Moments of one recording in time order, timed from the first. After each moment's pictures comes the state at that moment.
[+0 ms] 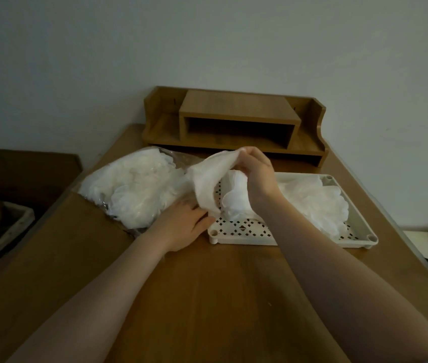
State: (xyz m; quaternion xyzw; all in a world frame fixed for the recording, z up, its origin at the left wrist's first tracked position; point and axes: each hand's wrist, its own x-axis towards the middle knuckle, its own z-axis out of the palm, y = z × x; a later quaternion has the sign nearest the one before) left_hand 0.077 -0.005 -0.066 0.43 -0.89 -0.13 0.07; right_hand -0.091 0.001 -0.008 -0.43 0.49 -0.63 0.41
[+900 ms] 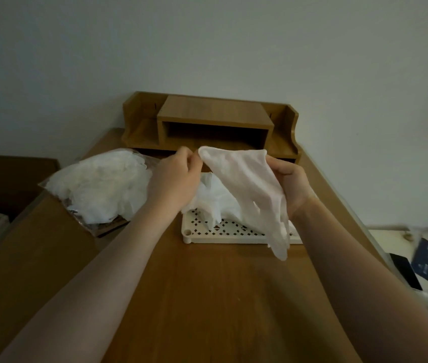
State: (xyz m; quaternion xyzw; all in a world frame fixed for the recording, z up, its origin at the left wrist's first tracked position) left_hand 0.023 0.011 0.019 0.55 -0.73 -0.18 0.36; right_hand -0.170 0.059 0.020 -0.32 0.35 -0.57 0.67
